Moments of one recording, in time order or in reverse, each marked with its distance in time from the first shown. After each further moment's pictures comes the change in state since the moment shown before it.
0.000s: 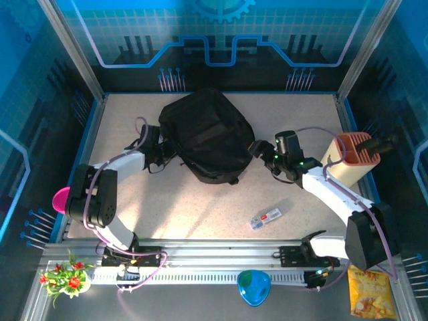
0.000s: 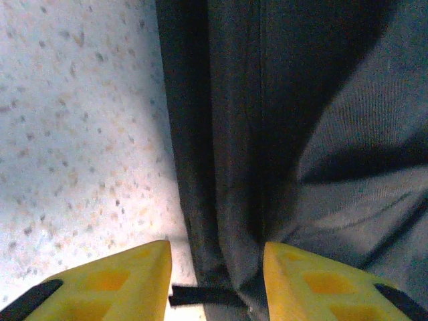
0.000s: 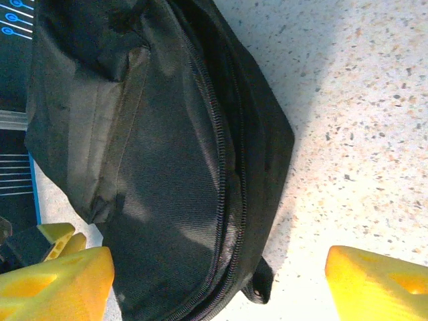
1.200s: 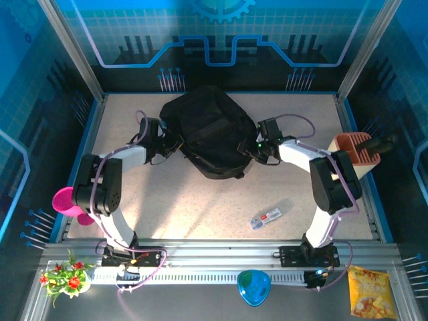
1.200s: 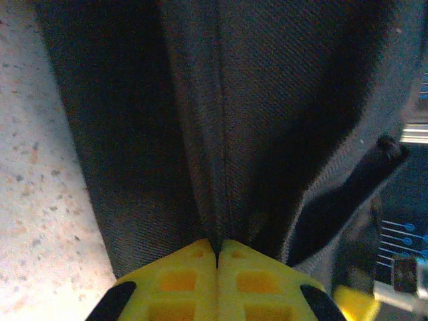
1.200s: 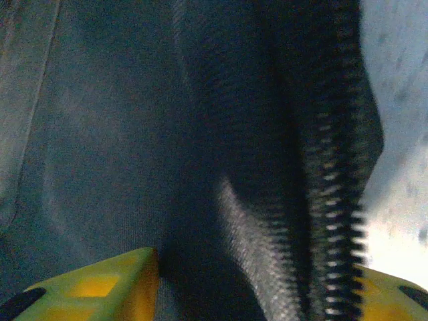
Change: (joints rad) left arm 0.027 0.093 0.058 0.195 0.186 -0.078; right arm -0.035 0.537 0.323 -0.002 -0.157 -0.218
